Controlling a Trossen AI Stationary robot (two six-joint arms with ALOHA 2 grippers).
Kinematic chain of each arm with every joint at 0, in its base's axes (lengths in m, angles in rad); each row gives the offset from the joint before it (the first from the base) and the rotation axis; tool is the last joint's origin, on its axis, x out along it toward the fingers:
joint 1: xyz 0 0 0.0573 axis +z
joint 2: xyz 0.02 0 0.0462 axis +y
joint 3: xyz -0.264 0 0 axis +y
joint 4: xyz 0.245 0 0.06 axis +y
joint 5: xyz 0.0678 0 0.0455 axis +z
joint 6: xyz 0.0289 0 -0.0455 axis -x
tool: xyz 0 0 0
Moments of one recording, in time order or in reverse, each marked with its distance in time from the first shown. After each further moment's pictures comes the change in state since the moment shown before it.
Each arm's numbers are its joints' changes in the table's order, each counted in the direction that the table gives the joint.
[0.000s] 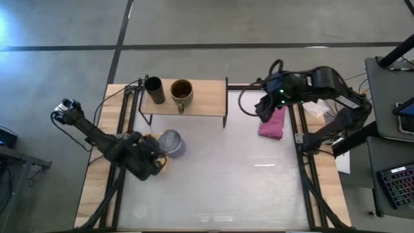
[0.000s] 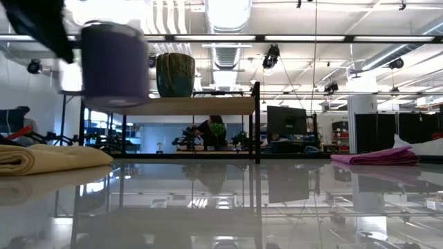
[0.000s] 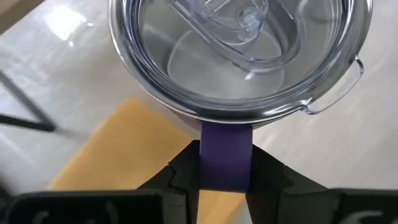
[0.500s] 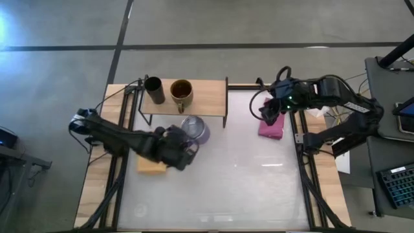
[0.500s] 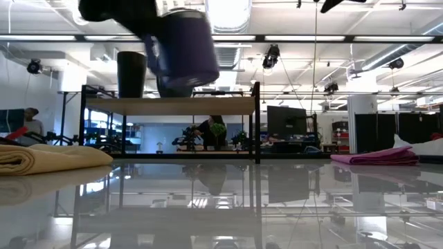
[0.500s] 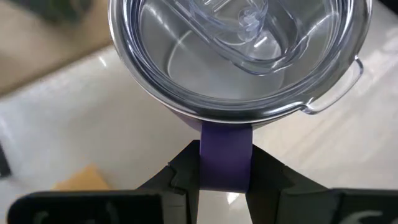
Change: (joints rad) left arm 0.255 0.348 -0.384 -0.078 0.092 -0.023; right arm 0.001 -0.215 0.340 -0.188 -0.006 -0.048
